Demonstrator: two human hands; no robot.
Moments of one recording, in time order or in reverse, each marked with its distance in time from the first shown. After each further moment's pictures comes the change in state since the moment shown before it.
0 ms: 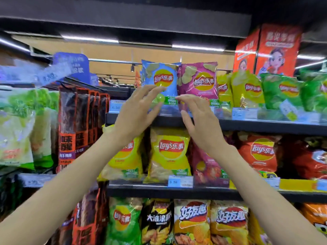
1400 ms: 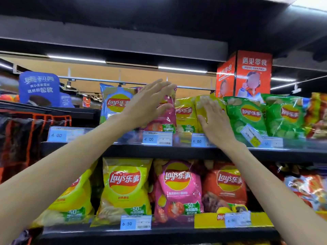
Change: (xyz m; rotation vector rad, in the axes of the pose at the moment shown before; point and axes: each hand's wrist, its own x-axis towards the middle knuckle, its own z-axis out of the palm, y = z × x) left_hand 0.144 0.035 0.099 0.124 -0.207 0.154; right_hand 0.041 0.187 -0.056 -0.287 -0.143 0.318
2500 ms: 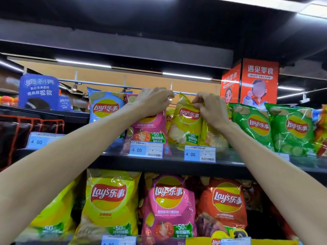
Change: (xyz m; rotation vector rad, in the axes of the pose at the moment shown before) left_hand 0.079 -0.013 0.045 0.119 -0.126 -0.138; right_hand 0.089 0.023 -0.010 0.143 0.163 -0.178
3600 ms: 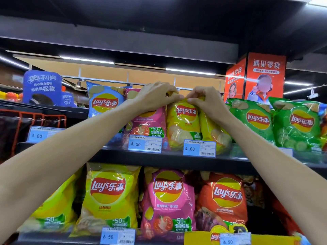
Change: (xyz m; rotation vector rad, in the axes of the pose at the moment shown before) left_hand 0.000 0.001 0.003 -0.167 -0.028 0.010; right_hand -0.004 -0.004 -0.003 0.401 -0.127 -0.060
